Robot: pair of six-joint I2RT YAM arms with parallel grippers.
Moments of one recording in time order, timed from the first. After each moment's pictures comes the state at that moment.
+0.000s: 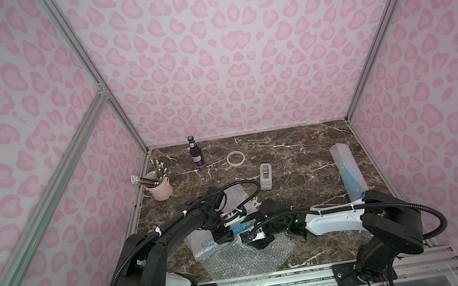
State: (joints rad) left arm -0.50 1.43 0.79 -0.79 0.30 0.74; right arm 1.04 1.64 0.74 0.21 -0.26 -0.78
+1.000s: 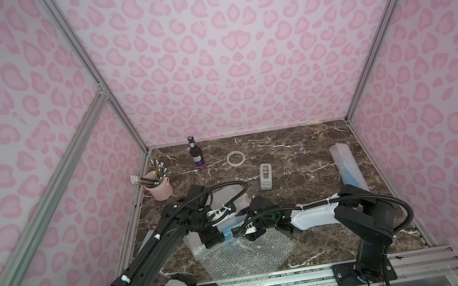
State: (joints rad) left arm -0.42 1.10 0.89 -1.08 0.21 0.75; right arm 1.01 1.83 0.88 0.23 -0.18 -0.87
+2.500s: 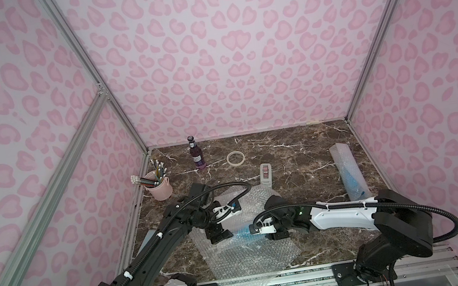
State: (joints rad) left arm -0.47 1.13 0.84 -0.92 0.40 0.85; right arm 0.96 1.57 0.77 -0.21 -0.17 -0.68
